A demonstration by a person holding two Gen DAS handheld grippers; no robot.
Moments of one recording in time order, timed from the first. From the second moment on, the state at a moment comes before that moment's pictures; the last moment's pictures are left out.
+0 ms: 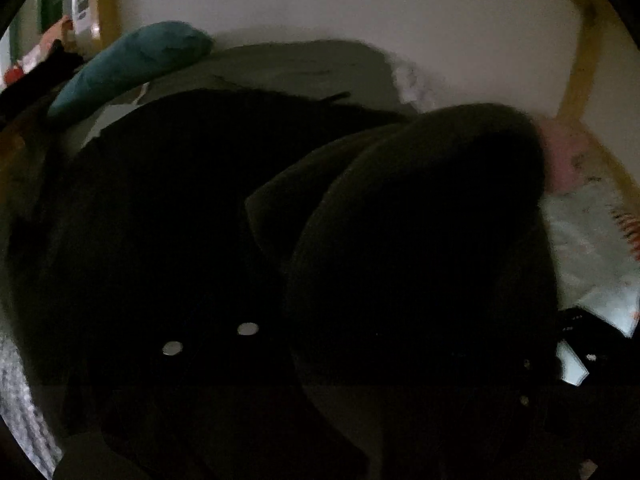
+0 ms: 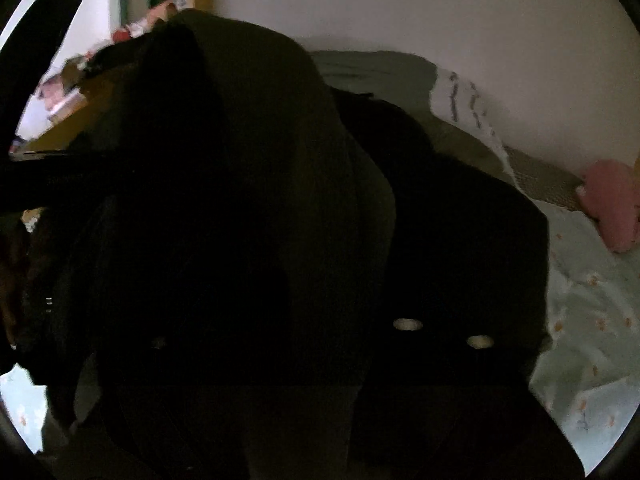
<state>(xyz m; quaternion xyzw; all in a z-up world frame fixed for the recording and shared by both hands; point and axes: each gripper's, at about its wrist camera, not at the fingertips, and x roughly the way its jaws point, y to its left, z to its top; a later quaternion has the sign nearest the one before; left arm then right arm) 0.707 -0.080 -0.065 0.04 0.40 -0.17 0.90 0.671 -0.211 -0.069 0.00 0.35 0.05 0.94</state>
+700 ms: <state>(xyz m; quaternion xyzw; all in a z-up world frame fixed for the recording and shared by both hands) 0.549 -0.066 0.051 0.04 0.28 -0.24 0.93 0.515 -0.189 0.047 -0.03 0.07 0.05 1.00</state>
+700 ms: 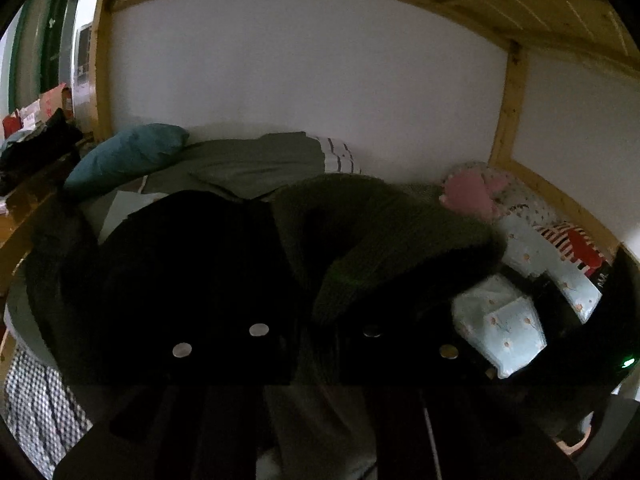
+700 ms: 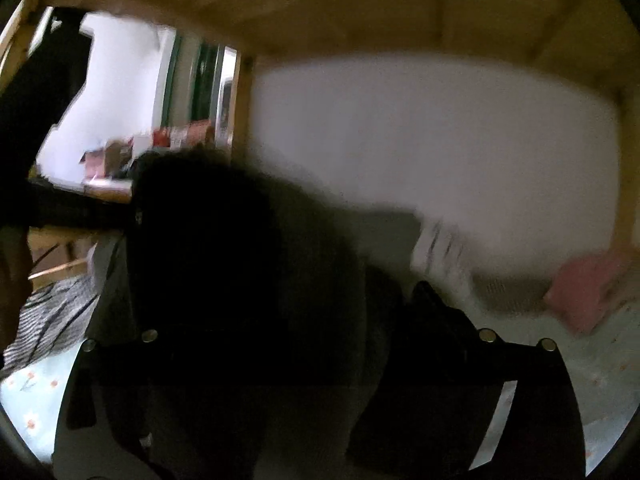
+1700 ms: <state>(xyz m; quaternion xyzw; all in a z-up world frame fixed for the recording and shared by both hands) 0.307 -0.050 -0.168 0.10 0.37 -0.20 0.90 0.250 -0.123 -0.109 -0.20 0.12 0.08 0.97</state>
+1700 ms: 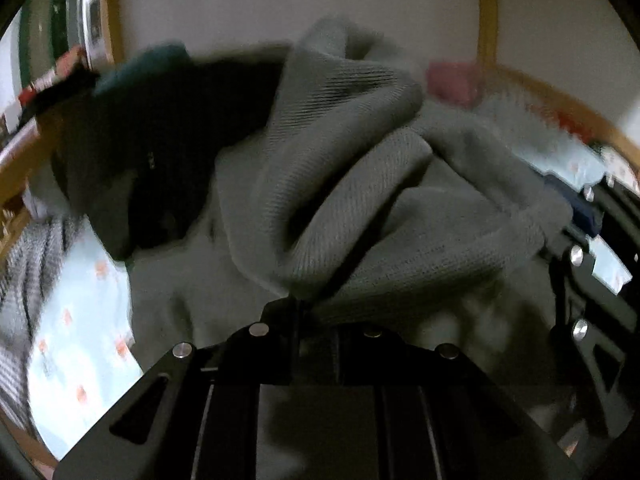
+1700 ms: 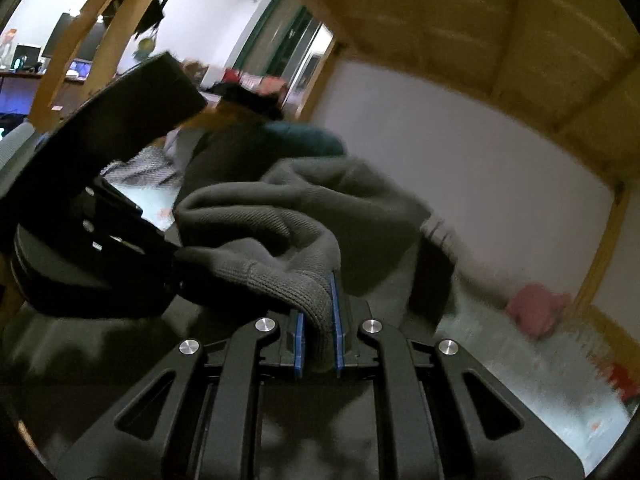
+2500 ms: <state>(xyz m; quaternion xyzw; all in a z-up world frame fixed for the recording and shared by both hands) 0.326 0.007 -0.122 -0.05 0.33 -0.18 0.93 0.325 -0.216 -0.095 0.10 0.24 0.09 0.96</state>
